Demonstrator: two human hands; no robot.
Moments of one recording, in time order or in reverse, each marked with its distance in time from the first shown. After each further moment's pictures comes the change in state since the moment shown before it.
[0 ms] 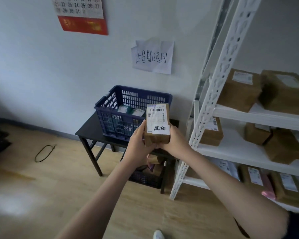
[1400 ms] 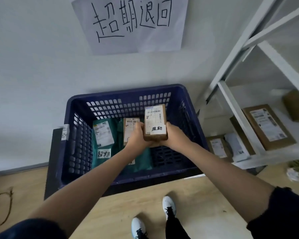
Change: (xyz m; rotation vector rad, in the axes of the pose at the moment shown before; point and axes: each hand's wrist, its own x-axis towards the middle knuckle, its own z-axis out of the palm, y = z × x) left_hand 0.407 -0.332 0.036 0.067 -0.678 -0.389; right_hand 0.379 0.204 0.149 -0.152 -0.080 0.717
